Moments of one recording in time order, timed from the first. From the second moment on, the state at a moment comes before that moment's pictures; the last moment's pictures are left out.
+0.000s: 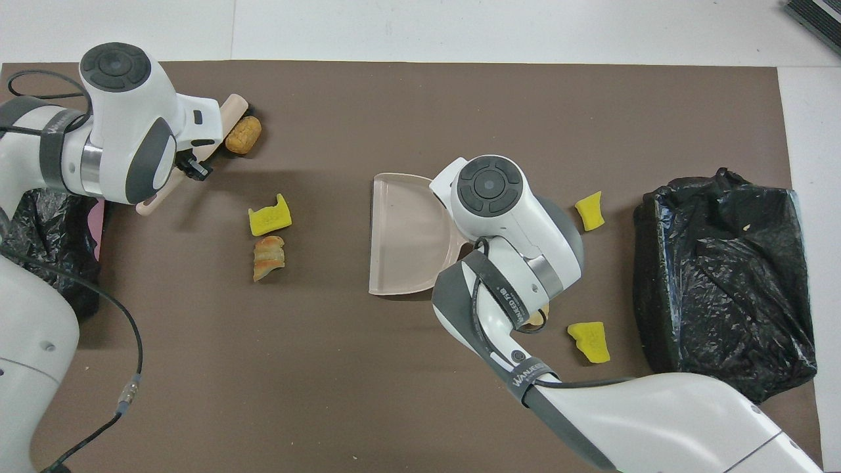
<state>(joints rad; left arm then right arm) -0.12 0.58 -0.03 -1.46 0.28 1.97 0.44 0.34 0.43 0.16 -1.70 -0.22 2.05 -0.90</state>
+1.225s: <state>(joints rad) -0.25 0.22 -0.02 -1.91 0.07 1.85 0.21 0.34 0.43 0.16 -1.70 -0.22 2.05 -0.90</state>
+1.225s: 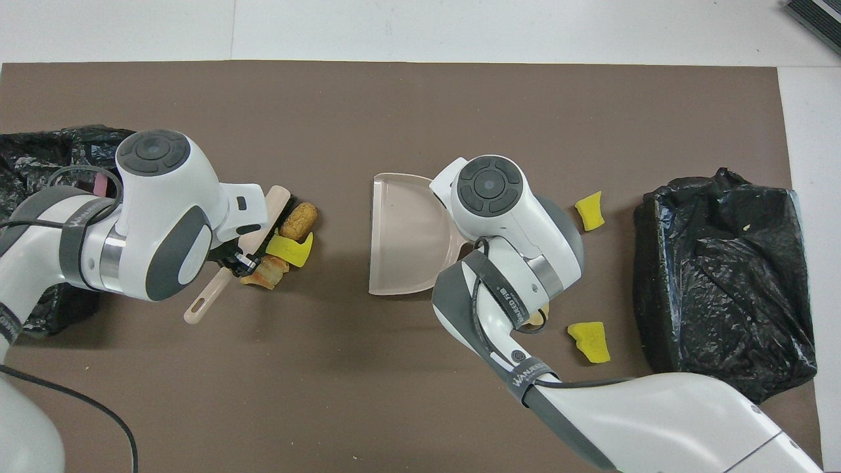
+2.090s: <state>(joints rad) -0.17 0.05 -0.02 -2.18 0.00 1.89 -0.19 0.34 0.43 0.16 -1.70 -0.22 2.06 -0.90</state>
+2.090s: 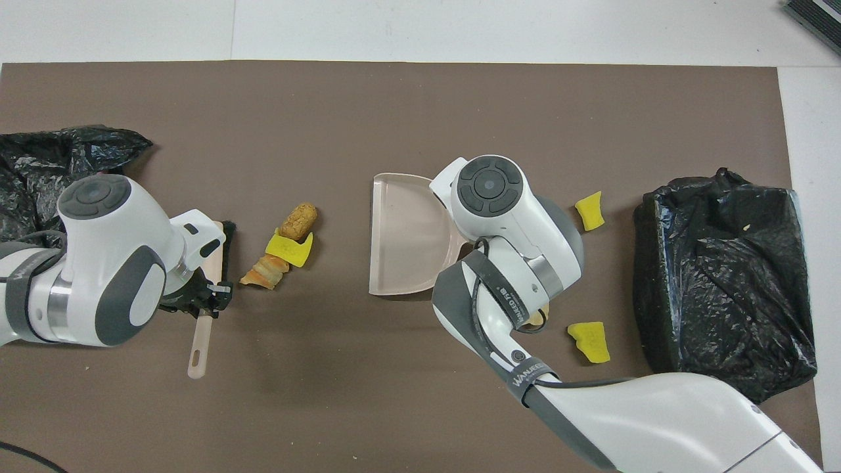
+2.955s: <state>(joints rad) -0.34 0.10 -0.04 -2.18 -0.21 2.13 -0.26 0.34 0.43 0.16 -1.70 -0.22 2.06 -0.90</state>
